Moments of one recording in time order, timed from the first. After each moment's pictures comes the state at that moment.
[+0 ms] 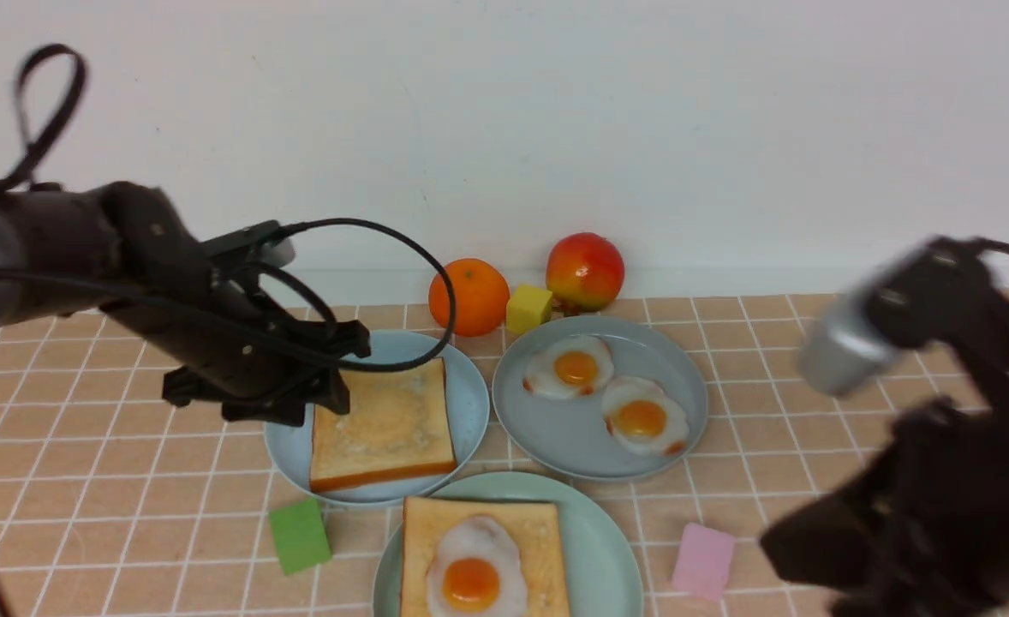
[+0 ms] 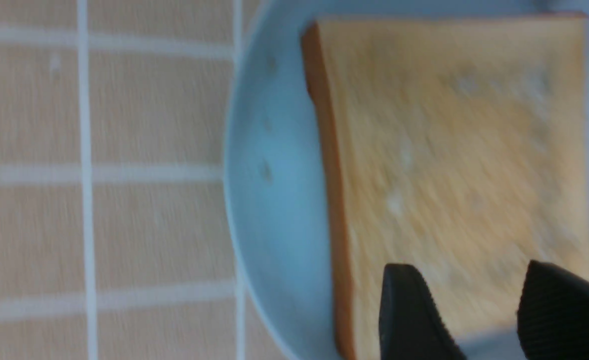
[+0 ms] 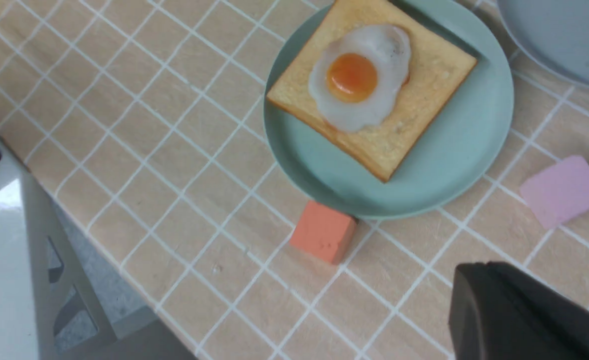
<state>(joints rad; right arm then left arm) 0.64 1.00 -0.90 0.32 0.86 -0.15 -0.19 1.86 -1.23 -0.37 0.58 -0.03</state>
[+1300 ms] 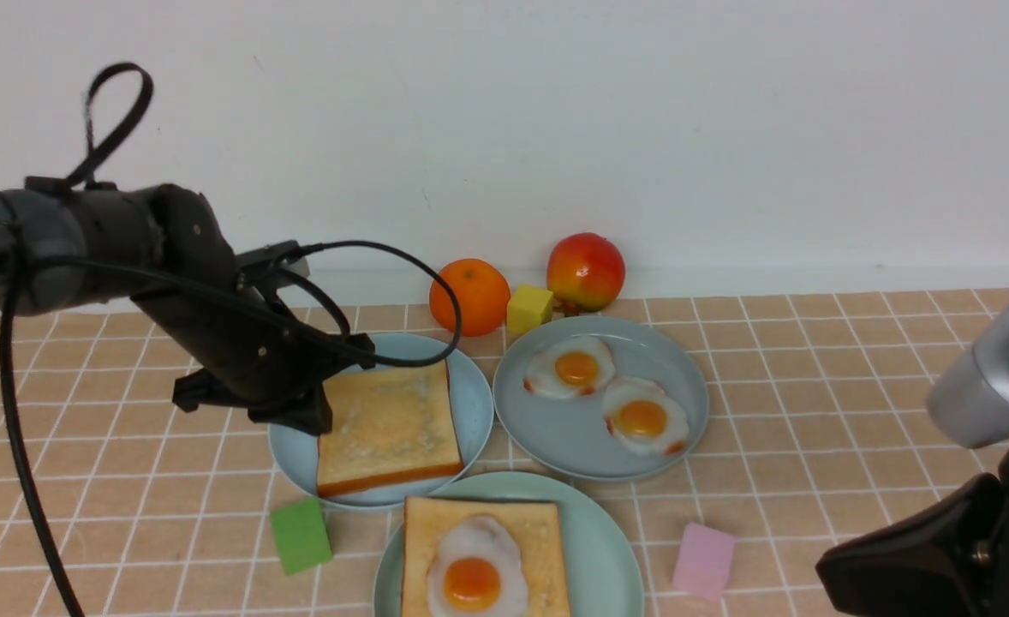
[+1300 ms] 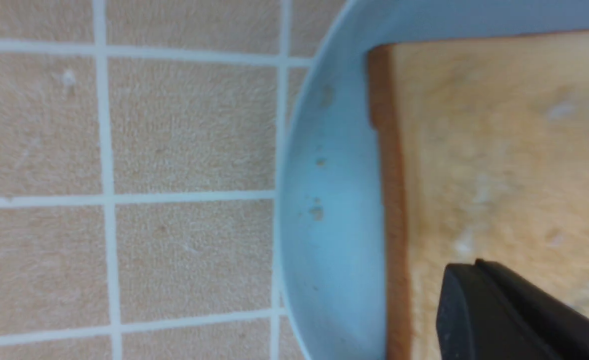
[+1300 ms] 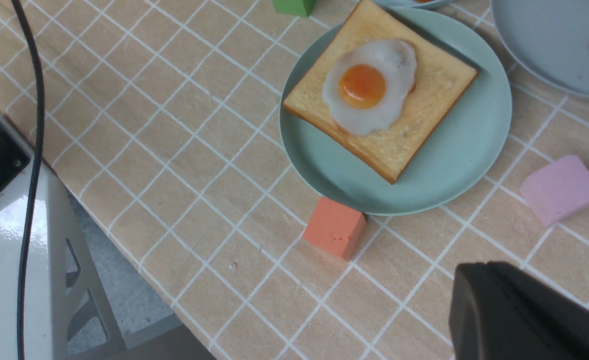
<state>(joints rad) 0.64 0.89 -0.85 0.34 0.86 -0.15 -0.18 1.93 -1.31 -0.32 0.68 -0.08</state>
